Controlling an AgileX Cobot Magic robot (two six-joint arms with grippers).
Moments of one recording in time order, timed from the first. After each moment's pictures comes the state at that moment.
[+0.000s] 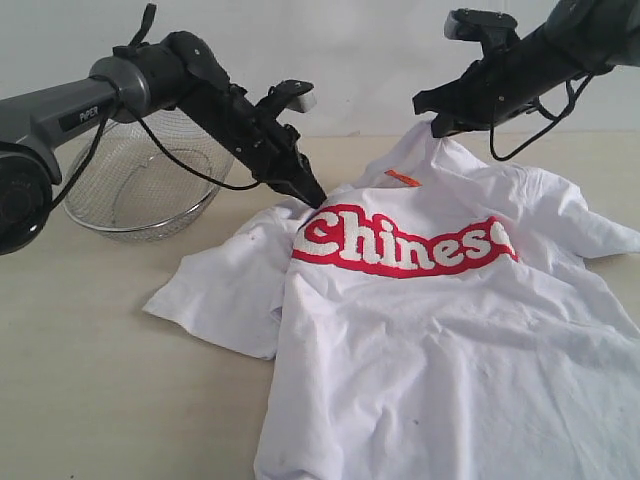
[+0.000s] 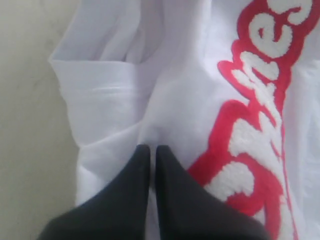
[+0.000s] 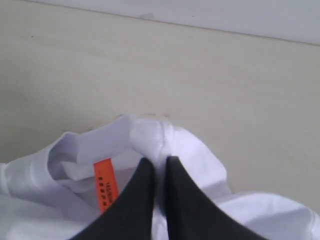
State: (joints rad) left arm -0.30 2.62 -2.34 -0.68 1.17 0.92; right arm -0.03 2.22 -1.80 0.59 0.63 -0.57
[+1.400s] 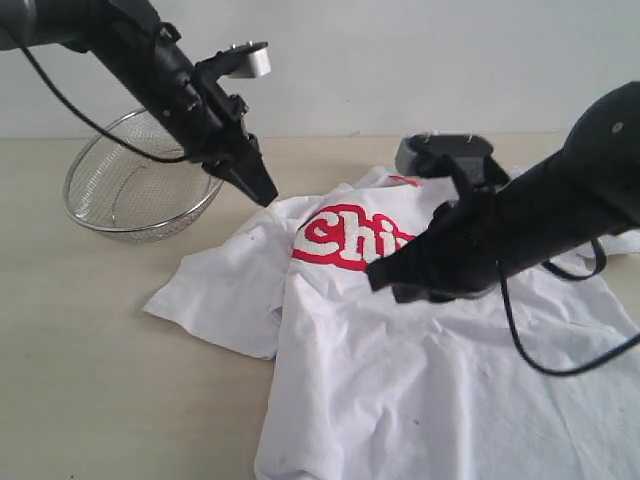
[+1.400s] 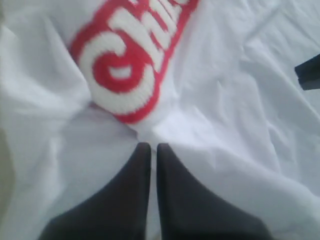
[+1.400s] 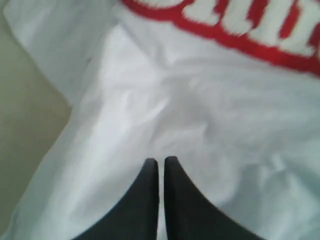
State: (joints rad) left arm -0.28 2.14 -1.77 -0.61 1.22 0.87; right arm 0.31 1.61 -0.84 0.74 0.44 -0.61
